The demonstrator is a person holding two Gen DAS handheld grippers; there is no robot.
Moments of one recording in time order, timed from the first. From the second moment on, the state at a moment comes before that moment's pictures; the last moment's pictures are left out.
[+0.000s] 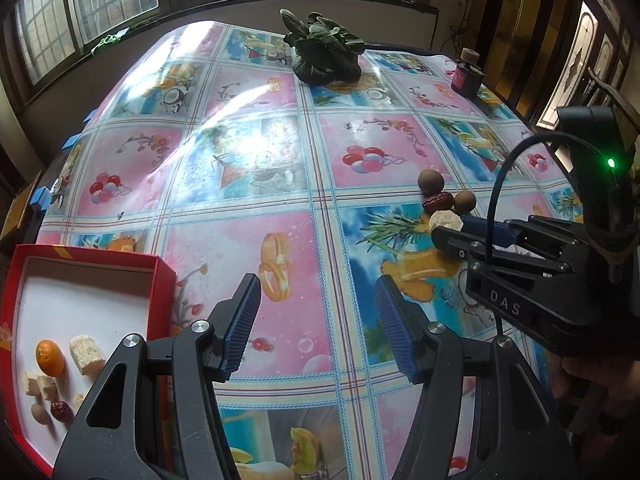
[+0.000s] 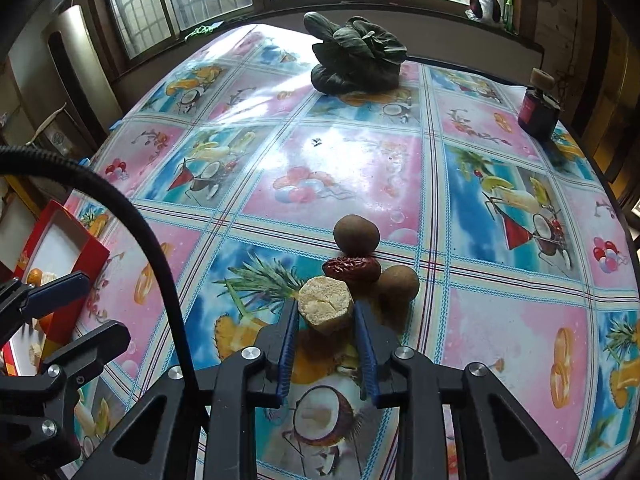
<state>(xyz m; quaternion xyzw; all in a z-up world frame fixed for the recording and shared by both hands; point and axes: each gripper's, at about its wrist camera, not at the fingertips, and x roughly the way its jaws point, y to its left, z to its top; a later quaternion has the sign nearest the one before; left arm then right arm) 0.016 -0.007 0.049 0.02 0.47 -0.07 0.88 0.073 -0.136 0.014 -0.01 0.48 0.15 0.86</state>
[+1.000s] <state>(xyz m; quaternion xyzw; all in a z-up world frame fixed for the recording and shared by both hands) 0.091 -0.113 0.011 0.13 0.47 -0.22 0.85 0.042 -0.208 0.017 -0.02 0.50 0.13 0.86</state>
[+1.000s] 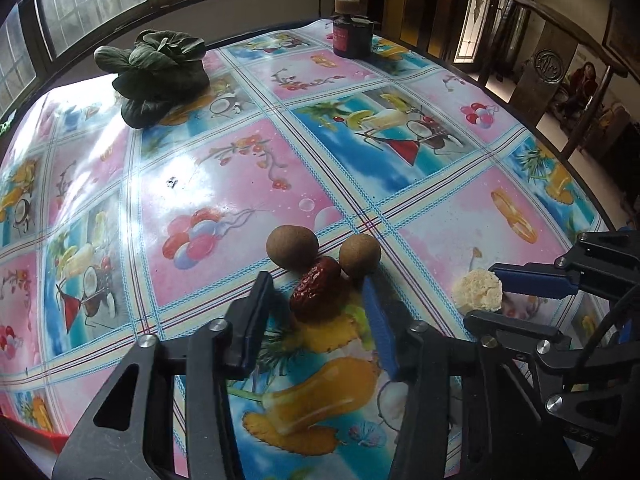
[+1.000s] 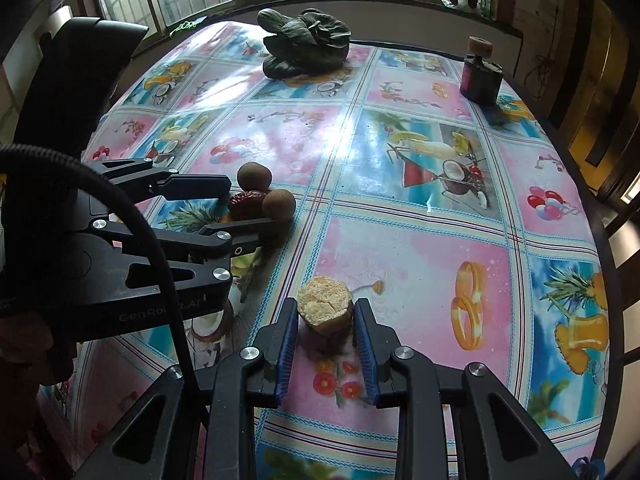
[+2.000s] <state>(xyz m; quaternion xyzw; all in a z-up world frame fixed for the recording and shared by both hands) -0.048 0.054 0.049 0.04 0.46 -0.03 0.89 -0.036 -0.081 0.049 -0.02 0.45 0.23 0.86</state>
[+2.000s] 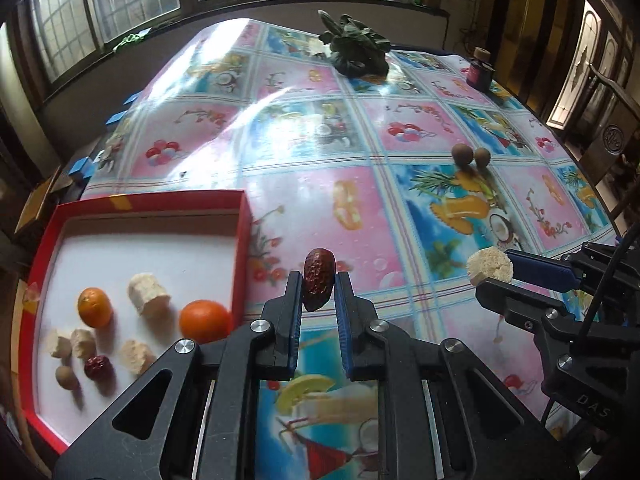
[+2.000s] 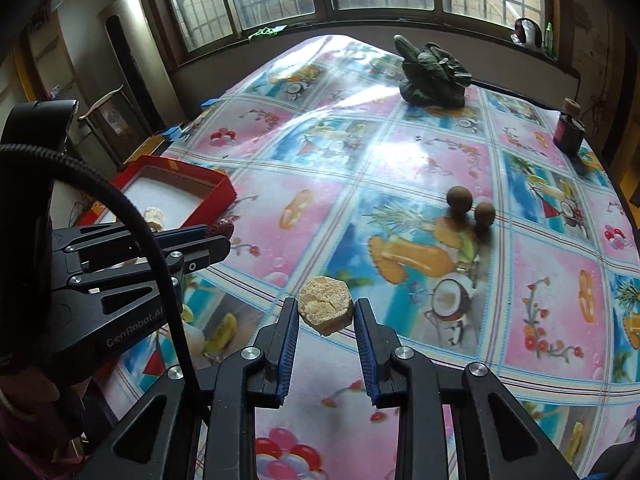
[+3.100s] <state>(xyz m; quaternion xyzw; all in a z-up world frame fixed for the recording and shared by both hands) -0.101 0.195 0.046 -0.03 0.44 0.11 0.89 -0.053 0.076 0.066 -0.10 0.43 0.35 0.83</state>
